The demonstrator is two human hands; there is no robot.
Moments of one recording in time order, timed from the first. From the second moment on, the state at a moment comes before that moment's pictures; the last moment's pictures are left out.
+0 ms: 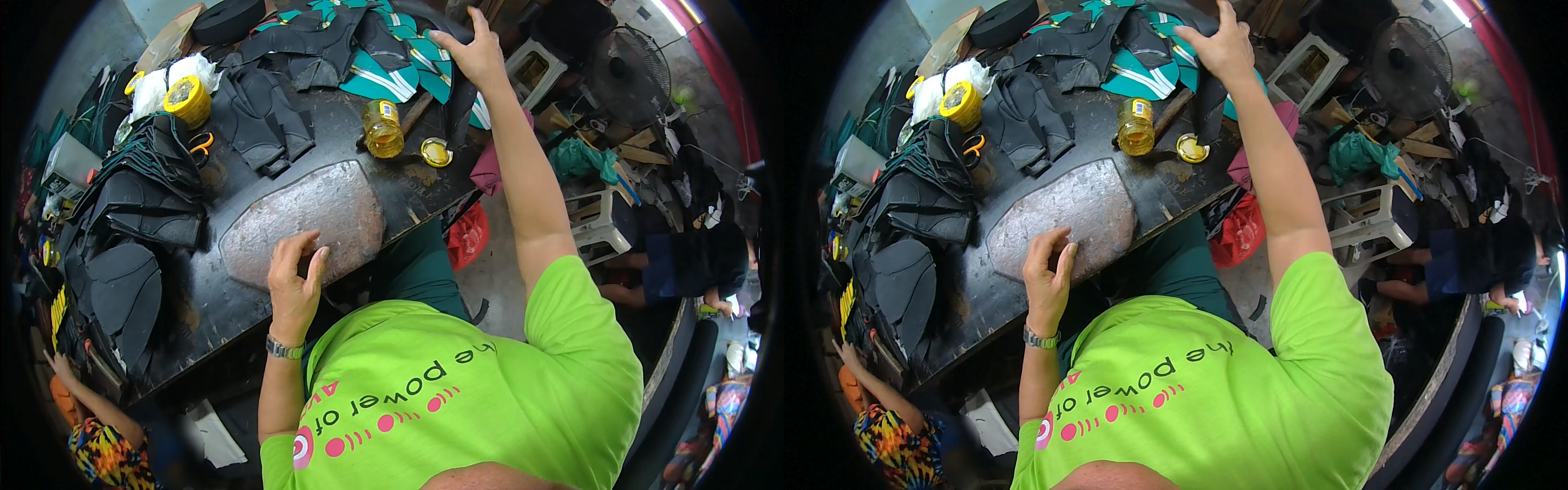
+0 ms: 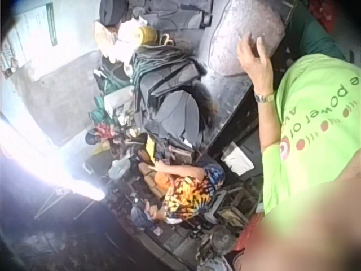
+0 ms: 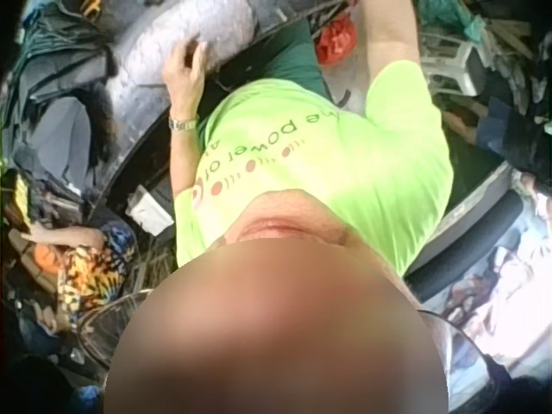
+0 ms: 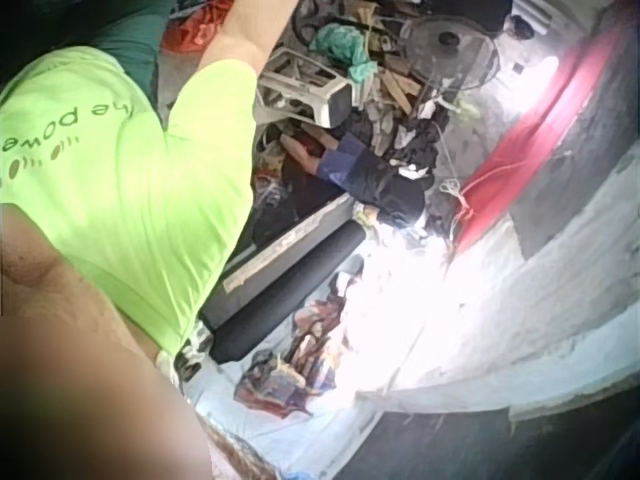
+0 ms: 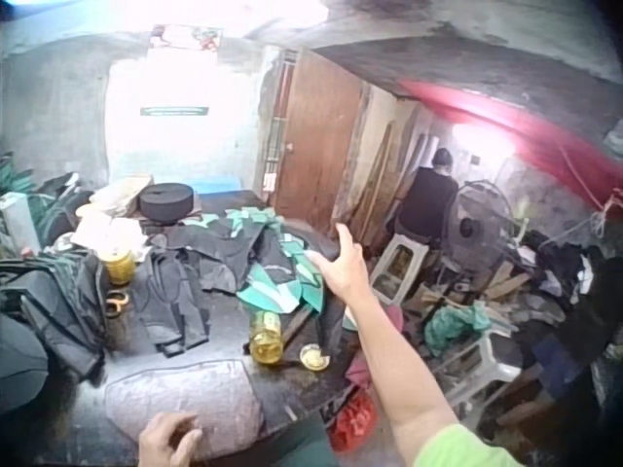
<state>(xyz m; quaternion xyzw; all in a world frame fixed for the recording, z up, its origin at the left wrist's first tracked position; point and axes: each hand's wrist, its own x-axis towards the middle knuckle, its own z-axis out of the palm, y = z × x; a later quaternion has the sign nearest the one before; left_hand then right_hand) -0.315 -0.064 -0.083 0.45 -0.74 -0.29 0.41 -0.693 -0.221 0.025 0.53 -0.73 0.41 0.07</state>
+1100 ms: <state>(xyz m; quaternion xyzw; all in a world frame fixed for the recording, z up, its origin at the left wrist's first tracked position) -0.213 -0.229 0.025 0.48 -0.72 0.10 0.49 -0.523 -0.074 -0.057 0.72 -0.44 0.36 -0.40</state>
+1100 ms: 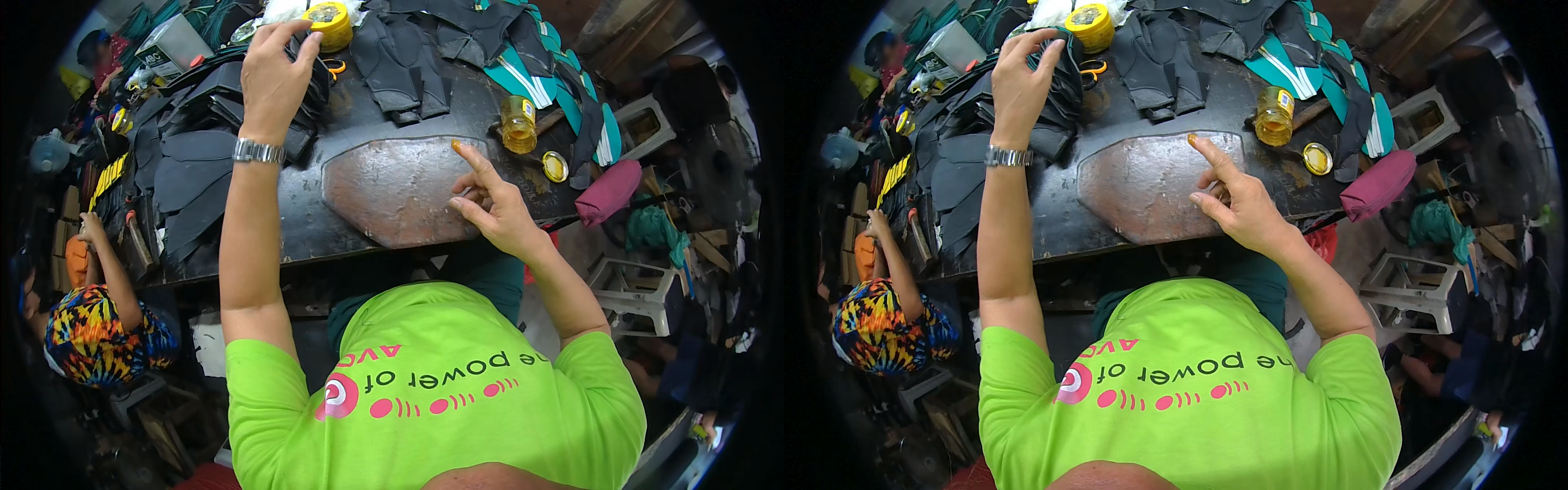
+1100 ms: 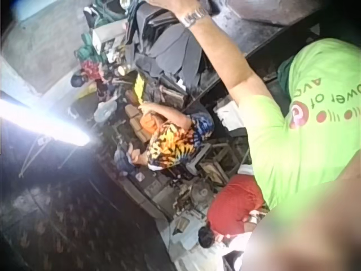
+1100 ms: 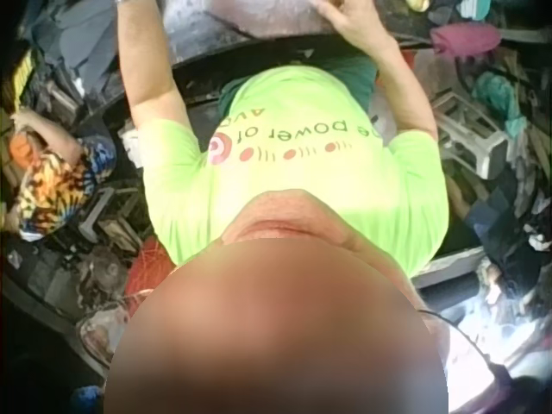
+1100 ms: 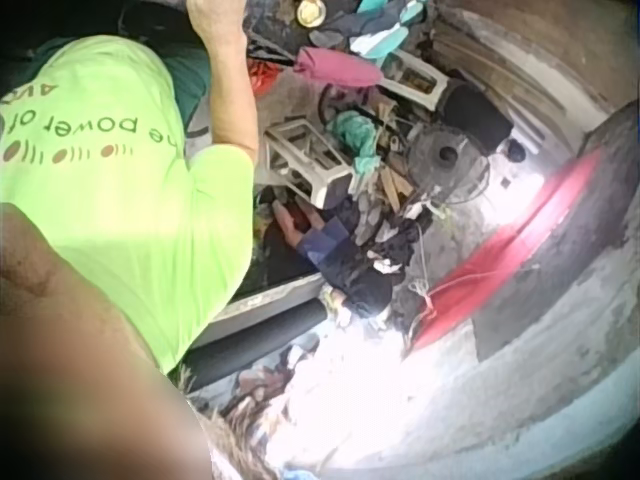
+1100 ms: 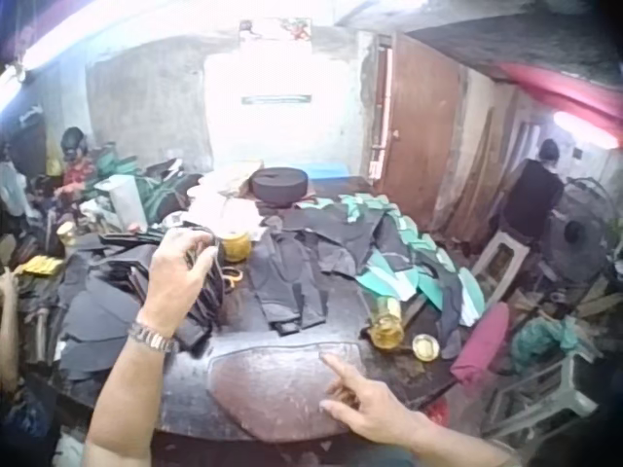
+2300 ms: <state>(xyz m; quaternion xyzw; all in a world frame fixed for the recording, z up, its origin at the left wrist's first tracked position) -0.248 -0.347 -0.133 0.60 -0.47 -0.42 0.48 -0.567 -0.108 -0.071 0.71 -0.69 0.10 -0.06</state>
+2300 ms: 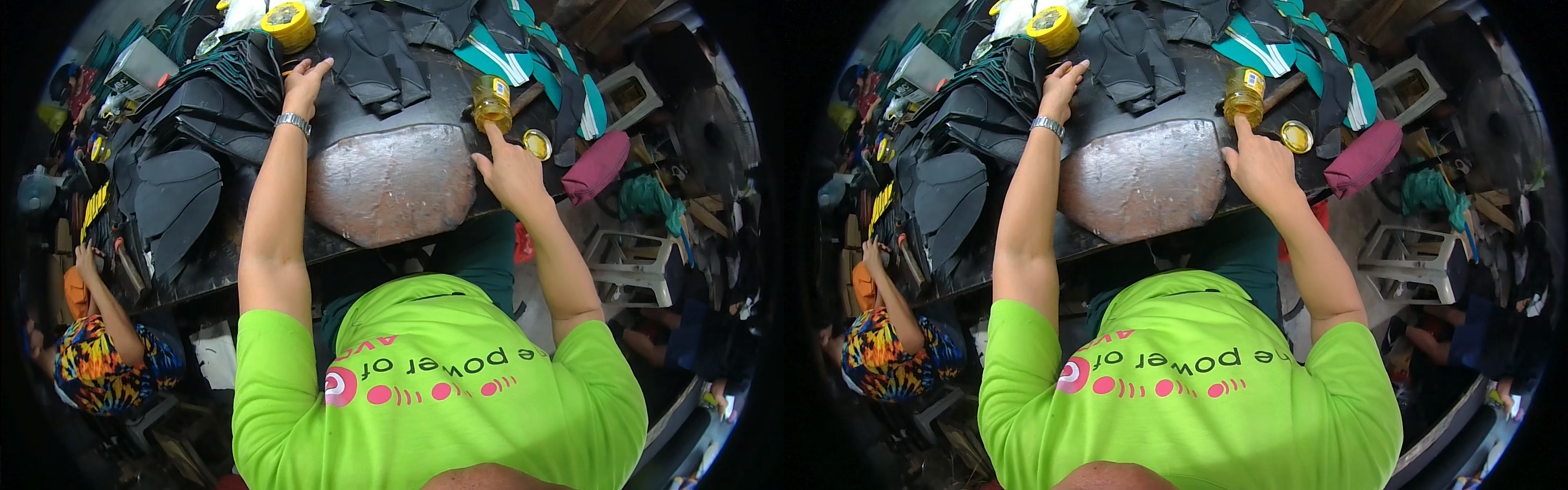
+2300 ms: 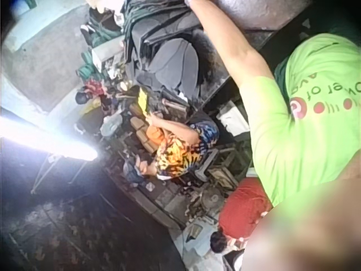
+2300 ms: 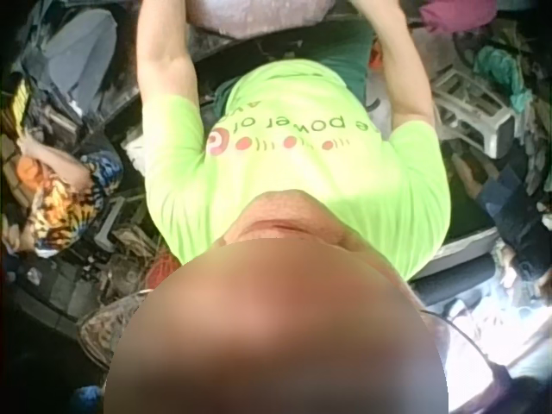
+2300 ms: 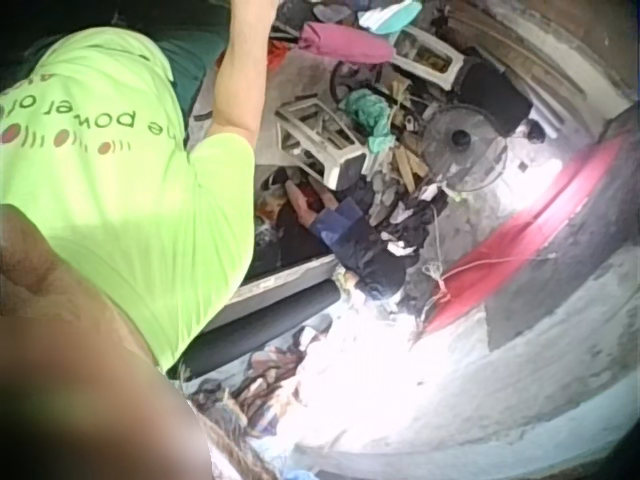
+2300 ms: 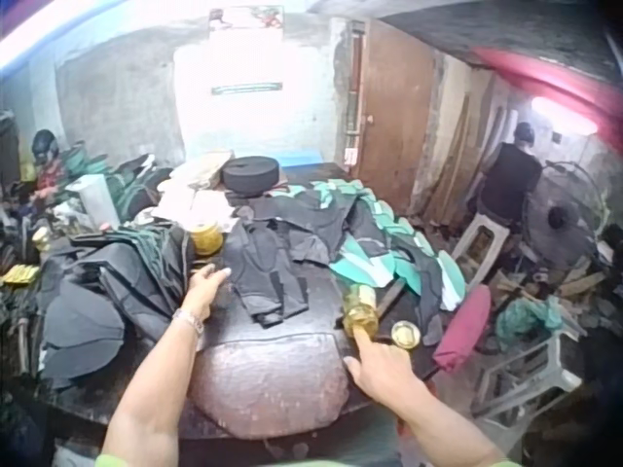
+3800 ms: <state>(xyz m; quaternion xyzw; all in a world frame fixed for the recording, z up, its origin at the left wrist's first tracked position) -0.172 -0.292 -0.034 0.68 -0.52 0.01 0.51 -0.482 -0.089 -0.113 0.60 -0.40 0.52 -0.46</state>
